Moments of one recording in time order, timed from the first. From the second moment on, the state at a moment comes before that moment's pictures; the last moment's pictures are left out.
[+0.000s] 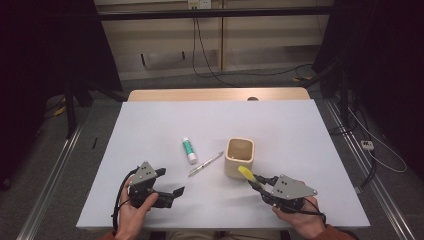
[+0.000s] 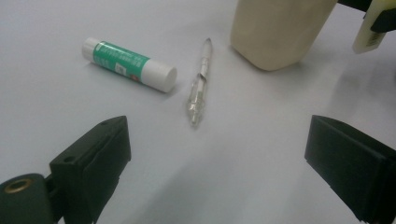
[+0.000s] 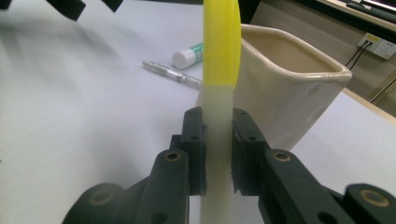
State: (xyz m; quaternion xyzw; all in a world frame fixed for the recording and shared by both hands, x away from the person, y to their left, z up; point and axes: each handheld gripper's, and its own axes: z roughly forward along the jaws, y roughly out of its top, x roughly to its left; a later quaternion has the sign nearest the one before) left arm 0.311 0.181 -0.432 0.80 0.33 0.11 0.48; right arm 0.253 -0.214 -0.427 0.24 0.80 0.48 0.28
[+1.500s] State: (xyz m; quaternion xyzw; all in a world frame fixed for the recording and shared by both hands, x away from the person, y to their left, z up) left arm 0.311 0.184 -0.435 0.80 0.35 0.09 0.49; right arm 0.295 -0.222 -0.365 0.32 0.68 0.61 0.25
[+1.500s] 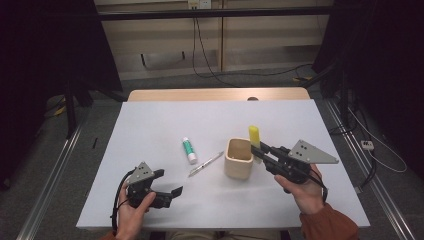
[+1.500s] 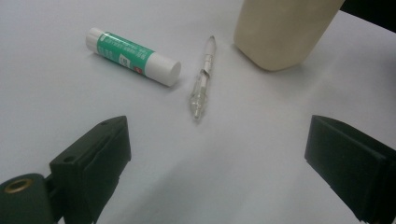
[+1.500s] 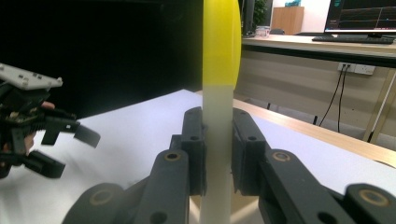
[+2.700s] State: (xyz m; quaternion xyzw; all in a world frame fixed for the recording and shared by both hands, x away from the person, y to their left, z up) left arm 0.311 0.184 -0.436 0.80 0.35 0.08 0.48; right arm 0.336 -0.202 -0.401 0.35 0.68 0.60 0.23
